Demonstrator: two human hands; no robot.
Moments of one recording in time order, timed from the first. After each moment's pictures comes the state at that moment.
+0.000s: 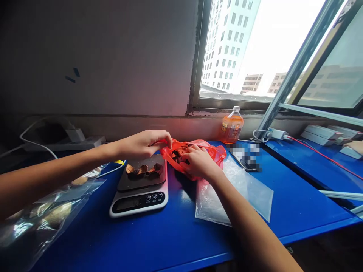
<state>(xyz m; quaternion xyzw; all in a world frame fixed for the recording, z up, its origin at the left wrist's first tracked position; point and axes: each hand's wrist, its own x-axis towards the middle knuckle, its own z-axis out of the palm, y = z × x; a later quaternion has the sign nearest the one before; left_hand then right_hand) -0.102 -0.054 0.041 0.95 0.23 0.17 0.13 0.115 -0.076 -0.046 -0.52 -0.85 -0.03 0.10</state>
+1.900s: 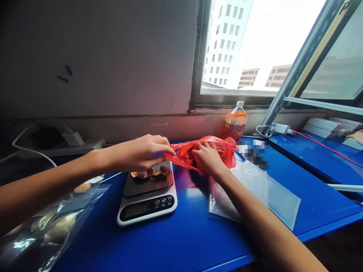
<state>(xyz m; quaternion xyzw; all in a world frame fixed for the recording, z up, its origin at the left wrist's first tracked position) -0.123 -0.053 0.035 0.98 0.19 0.06 -0.02 0.116 -0.063 -0.062 -0.59 -0.79 -0.15 0.06</state>
